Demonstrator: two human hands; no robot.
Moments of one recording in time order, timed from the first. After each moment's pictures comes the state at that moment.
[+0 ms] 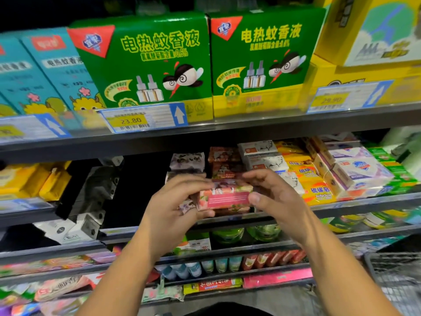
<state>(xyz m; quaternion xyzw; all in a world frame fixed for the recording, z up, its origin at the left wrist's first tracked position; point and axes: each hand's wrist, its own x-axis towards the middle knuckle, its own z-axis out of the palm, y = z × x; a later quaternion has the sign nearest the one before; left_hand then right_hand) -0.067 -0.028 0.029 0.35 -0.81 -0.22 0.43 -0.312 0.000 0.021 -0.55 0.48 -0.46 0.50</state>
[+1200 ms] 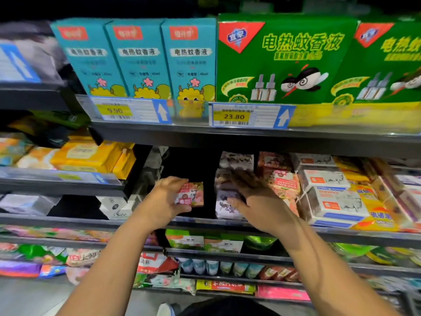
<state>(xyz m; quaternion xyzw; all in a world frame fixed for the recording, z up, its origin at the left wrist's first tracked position) 0.080 -0.085 -0.033 0.59 -0.76 -0.21 0.17 -0.198 -0.075 -0.015 -0.83 0.53 -0.11 0.15</state>
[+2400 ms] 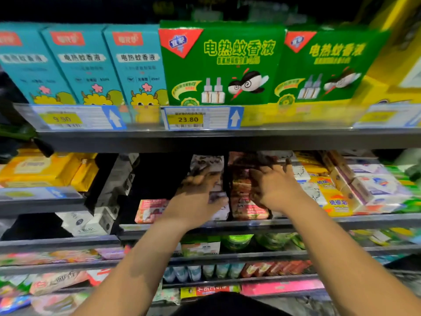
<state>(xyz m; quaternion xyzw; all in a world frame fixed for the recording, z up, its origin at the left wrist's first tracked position) -0.052 -0.084 -0.007 0.51 -0.83 -0.16 0.15 -0.280 -0.091 0.010 -0.74 0.67 0.08 -0.01</state>
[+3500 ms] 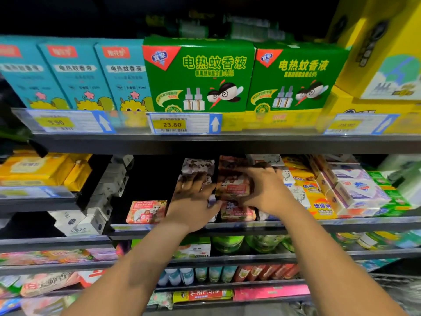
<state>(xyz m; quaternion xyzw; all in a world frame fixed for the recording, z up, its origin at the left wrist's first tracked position) -0.076 -0.087 -0.031 0.56 -0.82 -0.06 0.07 -0.294 -0.080 0.018 -0.75 0.65 -0.11 0.07</state>
